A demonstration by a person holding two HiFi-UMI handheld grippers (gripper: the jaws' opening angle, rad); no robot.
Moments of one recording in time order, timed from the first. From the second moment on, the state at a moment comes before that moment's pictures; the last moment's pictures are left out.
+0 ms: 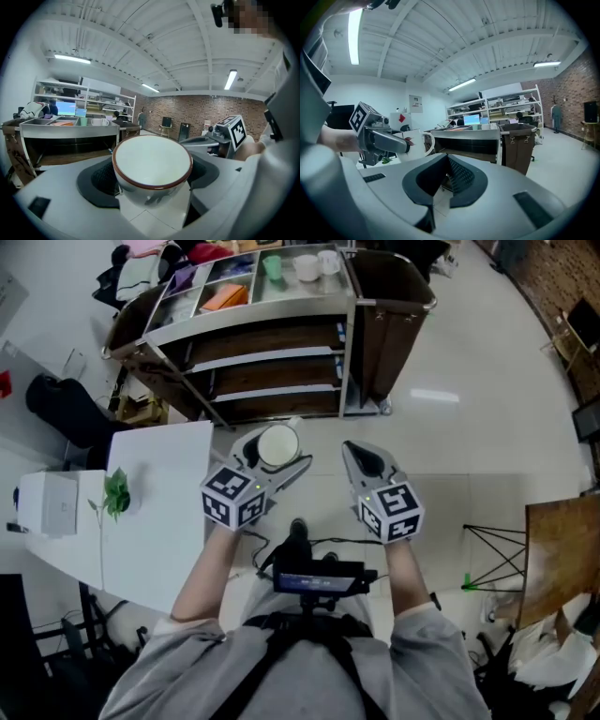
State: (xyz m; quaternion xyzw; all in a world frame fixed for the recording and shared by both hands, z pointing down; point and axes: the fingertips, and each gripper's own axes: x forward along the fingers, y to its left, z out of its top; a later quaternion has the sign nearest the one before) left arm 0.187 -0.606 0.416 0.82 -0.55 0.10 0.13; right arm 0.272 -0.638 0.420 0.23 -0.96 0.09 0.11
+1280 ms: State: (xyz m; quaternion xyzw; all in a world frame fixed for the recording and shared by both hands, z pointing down) left arm -0.044 -0.939 0.336 0.82 -0.55 0.08 0.11; right arm 0.018 -0.950 0.342 0.19 -0.98 0.03 0.09
